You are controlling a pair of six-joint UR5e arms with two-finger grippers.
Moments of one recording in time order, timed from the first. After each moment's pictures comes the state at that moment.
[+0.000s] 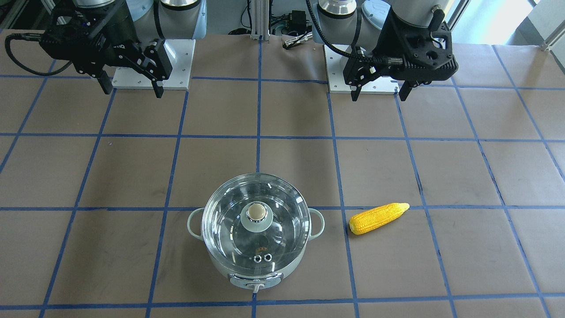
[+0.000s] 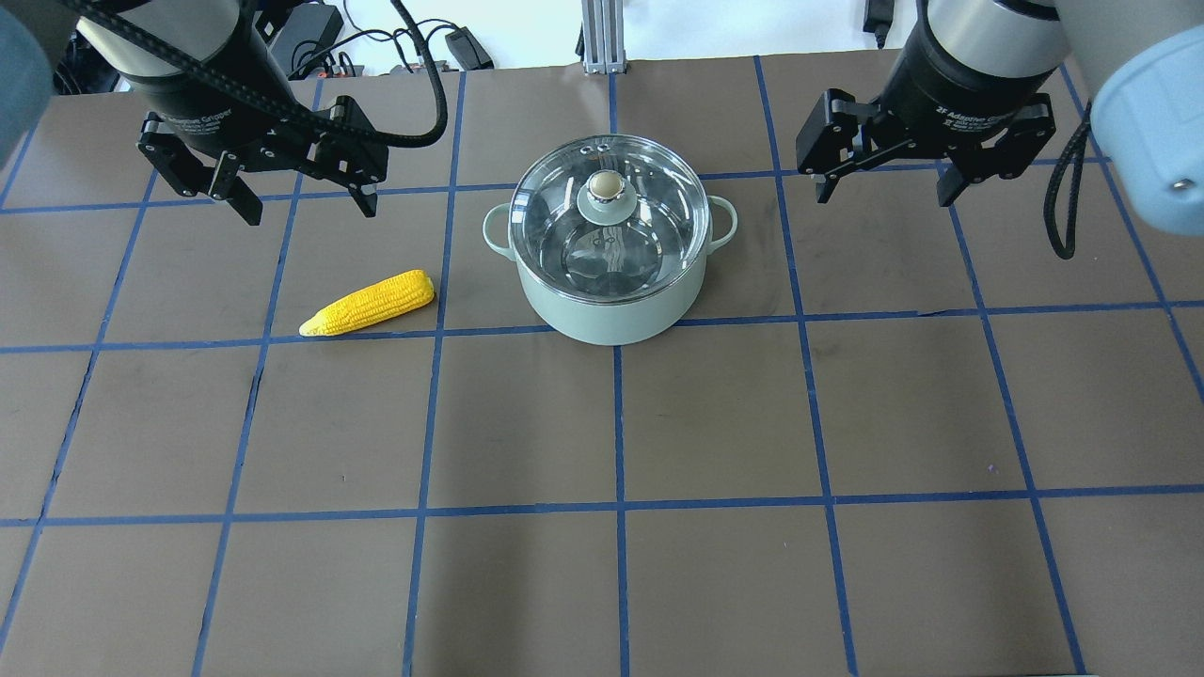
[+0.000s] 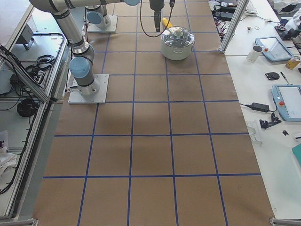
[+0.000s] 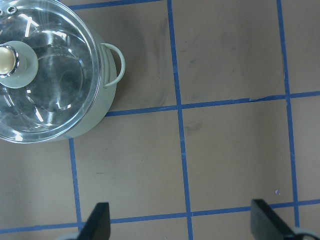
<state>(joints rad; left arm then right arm) -1.61 -1.55 -1.47 -1.67 1.58 -0.07 1.62 -1.66 1.58 -1.61 -1.58 0.14</state>
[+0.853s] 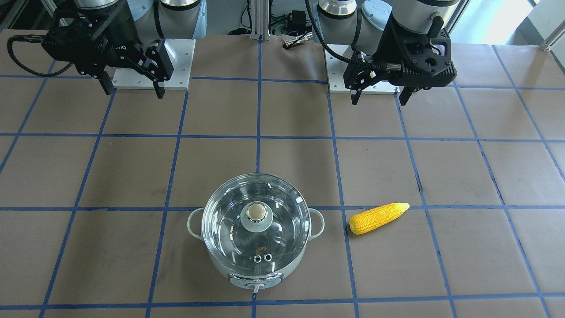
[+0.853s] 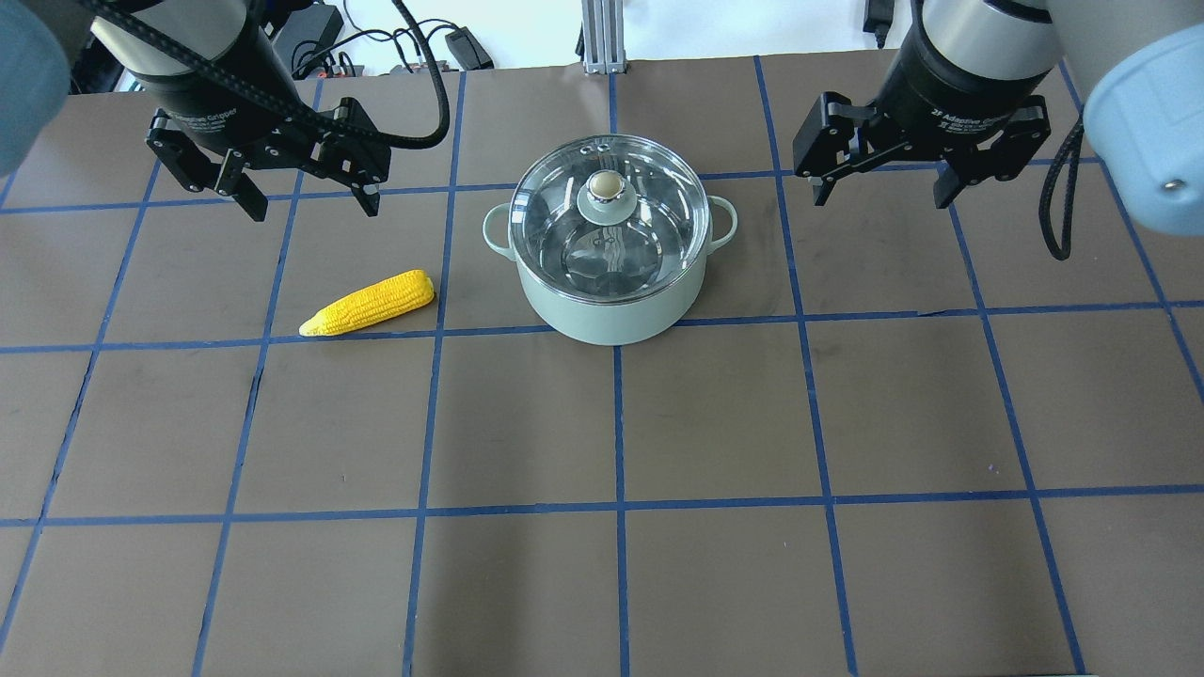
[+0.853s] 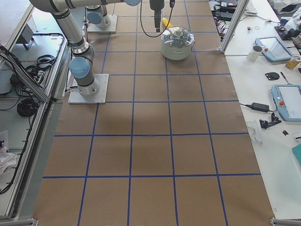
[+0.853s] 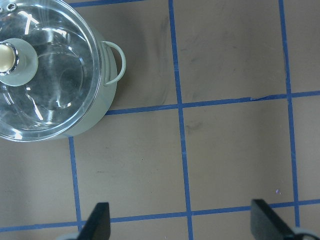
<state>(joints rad) -1.61 -1.57 -1.47 -1.66 1.58 -0.04 1.63 -1.65 1.58 -1.61 -1.58 0.14</state>
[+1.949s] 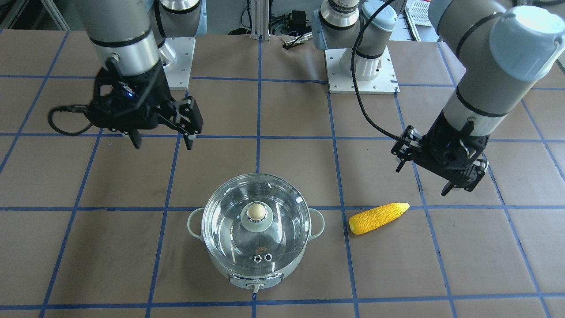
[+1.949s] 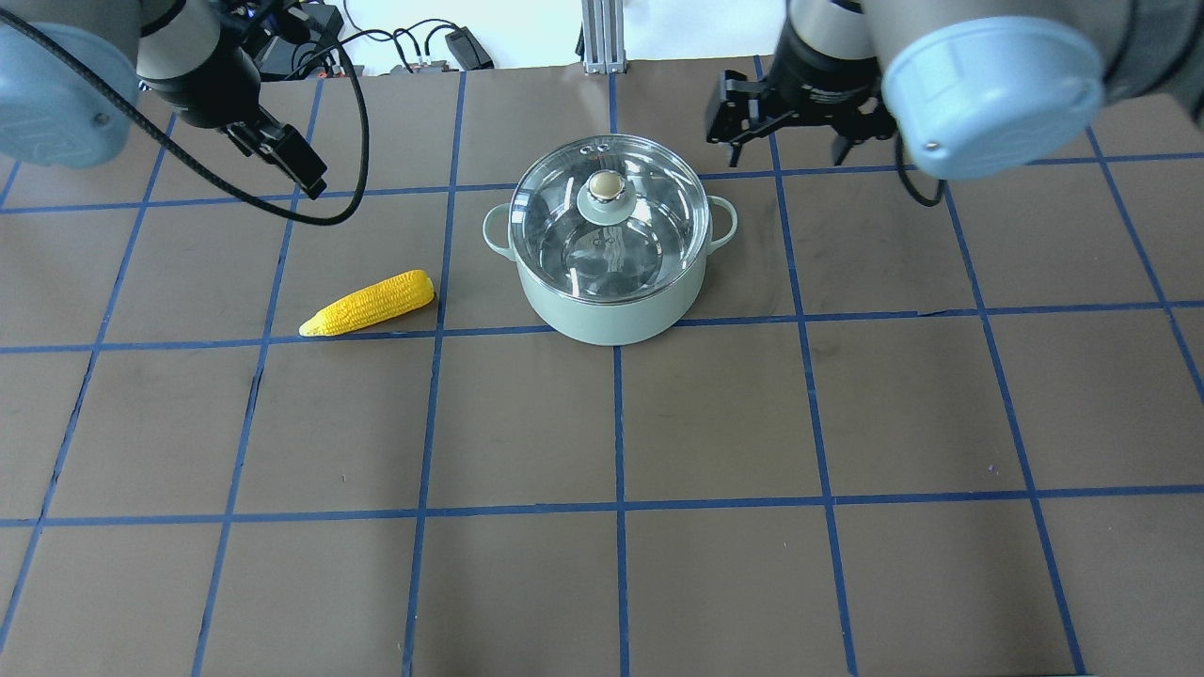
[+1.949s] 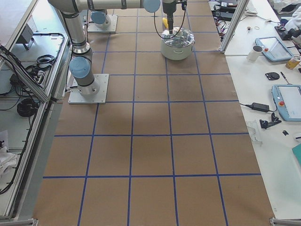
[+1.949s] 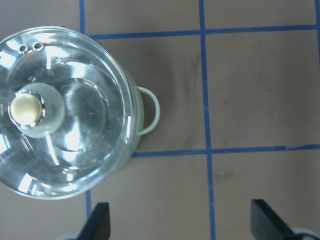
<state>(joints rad) -1.44 -1.75 -1.52 -1.33 1.57 0.75 1.72 -1.46 1.51 -1.80 -1.59 0.19</state>
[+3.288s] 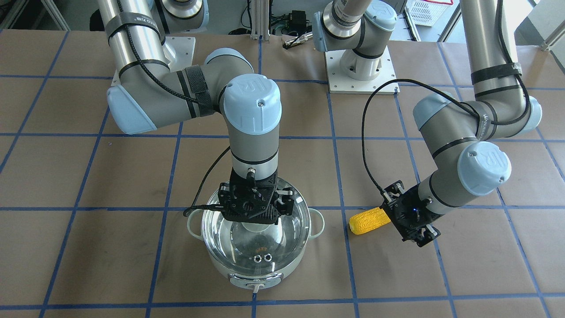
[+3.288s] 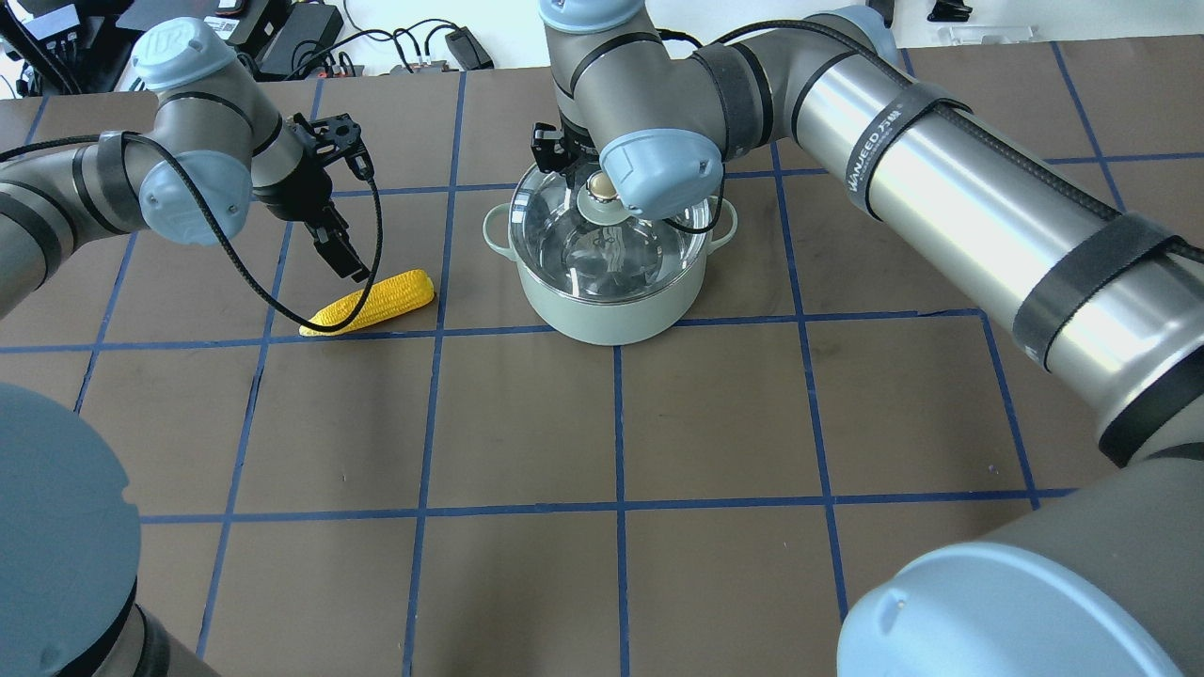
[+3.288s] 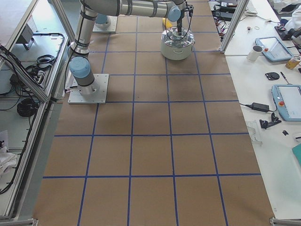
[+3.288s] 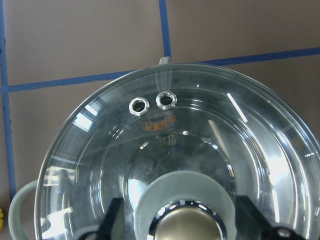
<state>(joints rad) -1.39 -2.00 -1.64 -1.12 1.48 1.25 1.94 -1.06 1.34 -2.07 -1.64 0.47</state>
